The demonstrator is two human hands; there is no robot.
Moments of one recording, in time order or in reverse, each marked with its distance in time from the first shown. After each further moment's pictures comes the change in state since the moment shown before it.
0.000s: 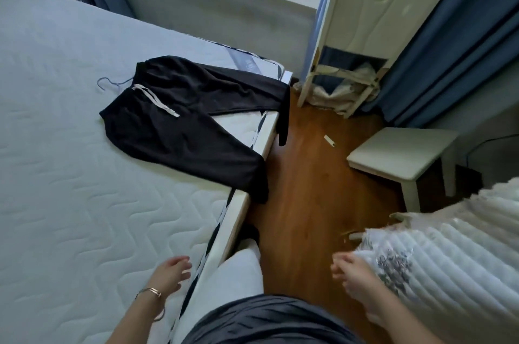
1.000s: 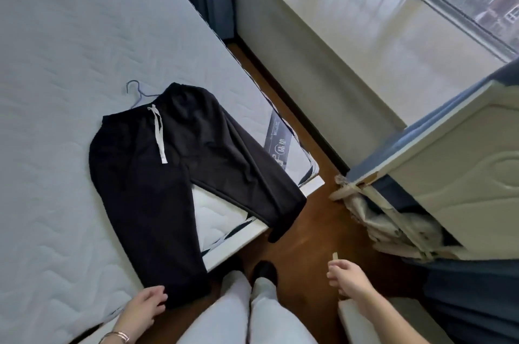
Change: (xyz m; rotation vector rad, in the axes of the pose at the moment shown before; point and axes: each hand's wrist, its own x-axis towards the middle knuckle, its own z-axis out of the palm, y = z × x) left_hand 0.095 0.273 0.199 -0.552 0.336 -0.274; right_hand 0.273 -0.480 -0.144 -0.641 -0.155 -0.218
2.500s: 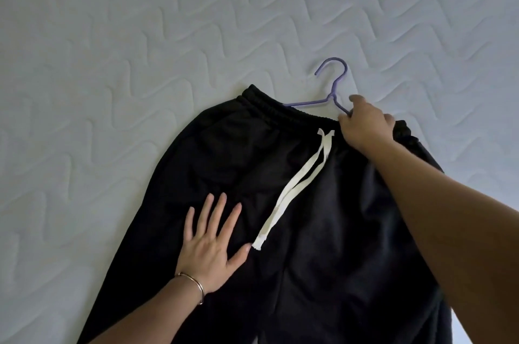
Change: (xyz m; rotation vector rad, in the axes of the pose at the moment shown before) left_hand 0.350 0.173 0.004 0.806 0.729 0.347; right_hand 0.243 -0.604 0.438 -1.145 -0.024 -1.208
